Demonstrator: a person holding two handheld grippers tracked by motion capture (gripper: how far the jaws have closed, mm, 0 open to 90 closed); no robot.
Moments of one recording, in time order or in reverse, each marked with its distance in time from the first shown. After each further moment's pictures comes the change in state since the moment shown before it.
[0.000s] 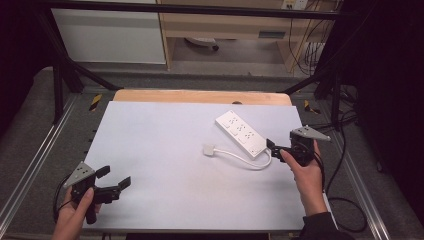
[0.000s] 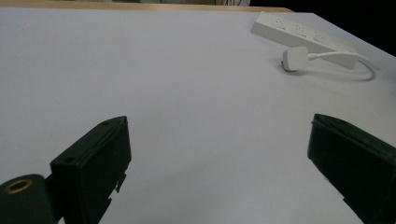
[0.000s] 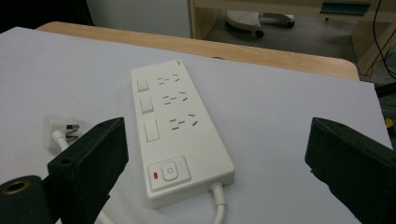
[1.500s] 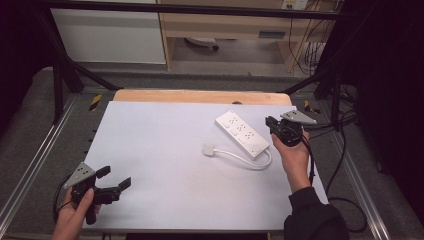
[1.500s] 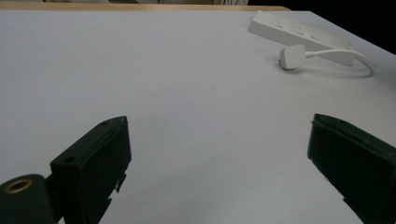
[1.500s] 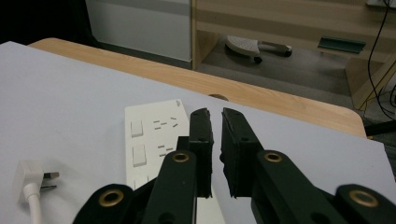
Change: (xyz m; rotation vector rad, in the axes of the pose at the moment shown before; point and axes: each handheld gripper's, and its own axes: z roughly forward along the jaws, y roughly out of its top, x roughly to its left) left arm -0.001 -0.001 -0.001 0.002 -0.005 0.009; right arm 0.007 0.034 0.040 -0.081 -0.006 -0.083
